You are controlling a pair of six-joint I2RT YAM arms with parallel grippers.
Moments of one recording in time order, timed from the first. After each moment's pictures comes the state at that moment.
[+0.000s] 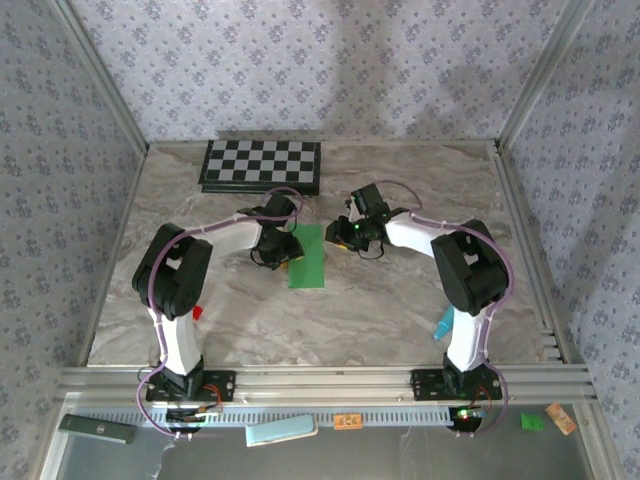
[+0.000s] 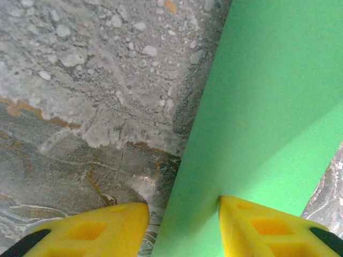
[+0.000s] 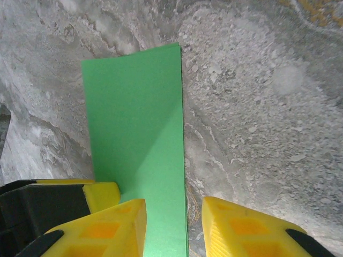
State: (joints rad) left arm -0.55 1.89 1.16 -0.56 0.16 -0.90; right arm 0.50 1.89 1.16 -0.21 -0.44 0.72
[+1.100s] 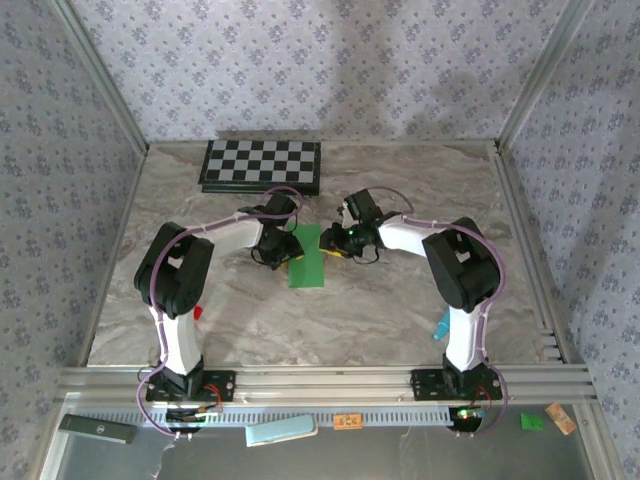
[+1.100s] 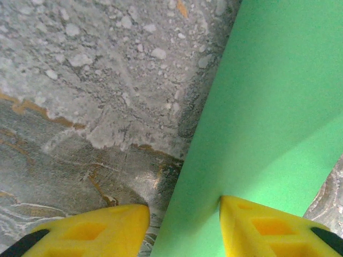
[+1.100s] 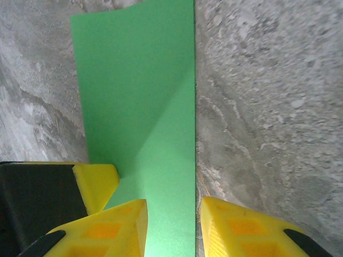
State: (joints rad) left arm -0.55 1.92 1.18 -0.58 0.15 -0.94; right arm 0.53 1.93 1.16 -0.20 -0.49 0.71
